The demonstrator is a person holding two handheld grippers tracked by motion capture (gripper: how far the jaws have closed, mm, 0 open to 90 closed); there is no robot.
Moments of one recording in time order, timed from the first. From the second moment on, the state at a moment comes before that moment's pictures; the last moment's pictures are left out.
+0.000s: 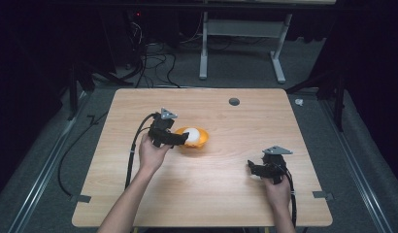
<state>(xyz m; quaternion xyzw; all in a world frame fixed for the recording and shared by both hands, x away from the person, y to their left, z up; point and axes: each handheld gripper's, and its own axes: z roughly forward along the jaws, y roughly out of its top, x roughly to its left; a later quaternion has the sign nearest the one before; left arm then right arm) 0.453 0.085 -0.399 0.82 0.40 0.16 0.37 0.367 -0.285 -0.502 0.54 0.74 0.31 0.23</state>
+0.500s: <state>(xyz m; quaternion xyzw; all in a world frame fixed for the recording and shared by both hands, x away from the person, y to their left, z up) 0.441 0.104 -0.397 0.81 0.41 0.17 0.38 0.367 -0.285 -0.502 0.54 0.74 0.32 0.23</state>
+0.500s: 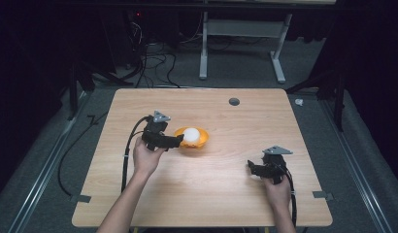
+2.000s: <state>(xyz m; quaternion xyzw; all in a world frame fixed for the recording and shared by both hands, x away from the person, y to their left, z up) 0.403 0.173 -0.410 0.78 0.46 0.15 0.40 0.367 -0.283 -0.502 0.54 0.75 0.31 0.23</state>
